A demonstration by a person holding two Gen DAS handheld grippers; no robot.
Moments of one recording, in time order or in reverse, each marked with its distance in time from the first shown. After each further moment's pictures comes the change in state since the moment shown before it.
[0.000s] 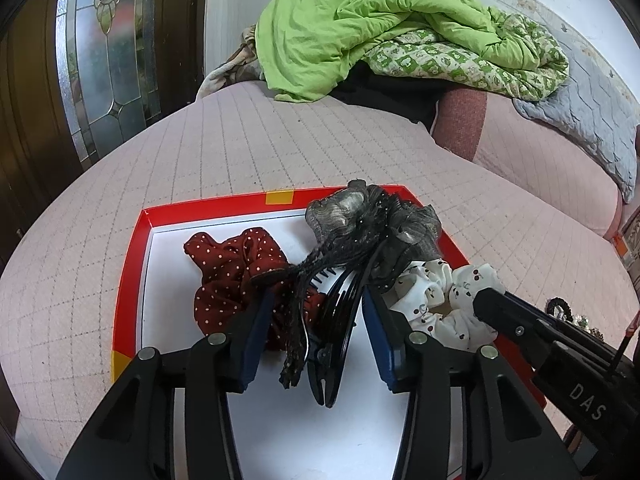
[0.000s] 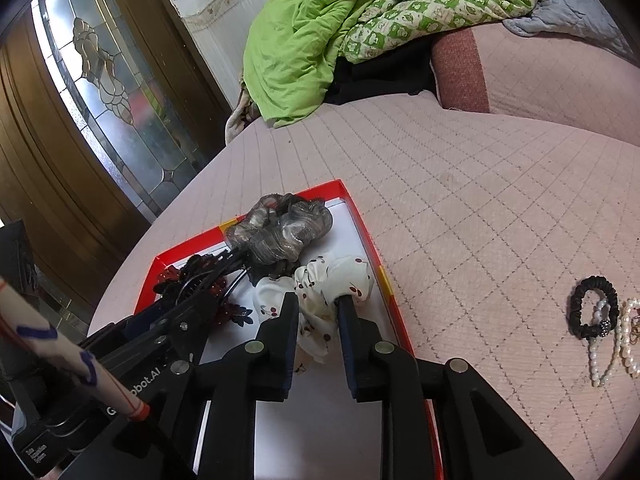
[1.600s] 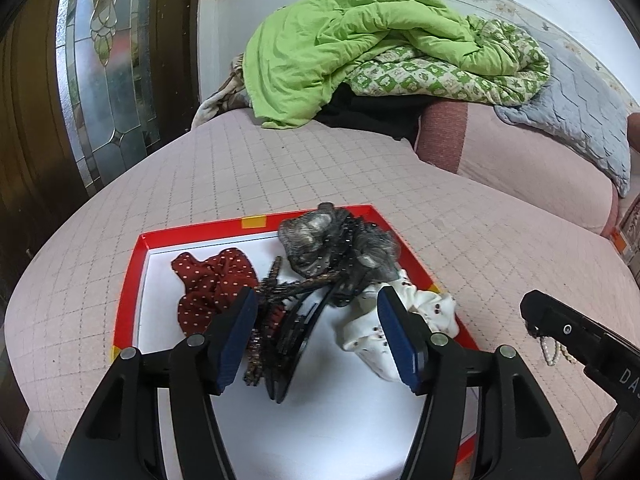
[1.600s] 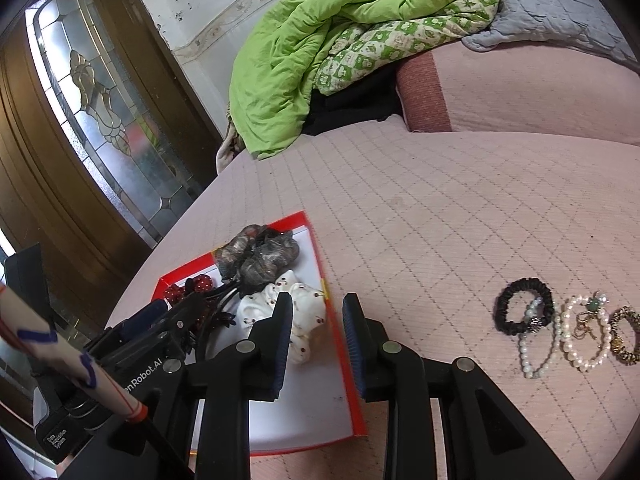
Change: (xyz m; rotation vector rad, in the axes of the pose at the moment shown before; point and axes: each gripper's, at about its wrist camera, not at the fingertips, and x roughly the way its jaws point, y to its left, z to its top) left arm -0.027 -0.042 0.001 0.040 -0.071 0.023; right arm -0.067 -0.040 0.000 0.050 -0.070 -0.015
